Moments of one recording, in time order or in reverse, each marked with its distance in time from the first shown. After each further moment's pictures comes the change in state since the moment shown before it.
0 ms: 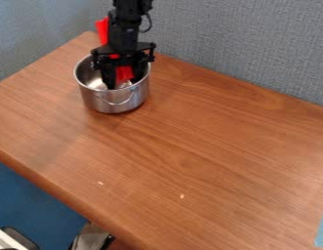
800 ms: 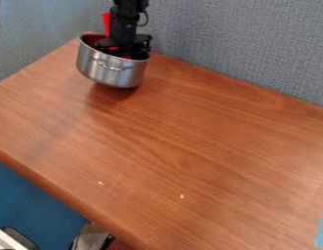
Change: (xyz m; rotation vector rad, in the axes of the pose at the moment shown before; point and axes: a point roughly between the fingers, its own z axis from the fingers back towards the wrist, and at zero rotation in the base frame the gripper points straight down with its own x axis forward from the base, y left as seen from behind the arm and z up) arm 0.065 -0.023 -0.019 -0.055 -0.095 0.027
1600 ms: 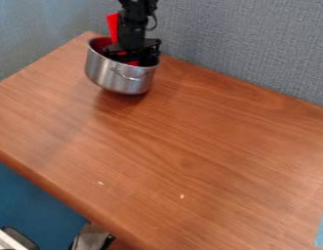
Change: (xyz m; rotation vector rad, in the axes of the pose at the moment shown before) arm -0.039 -0.011 0.013 0.009 0.077 -0.038
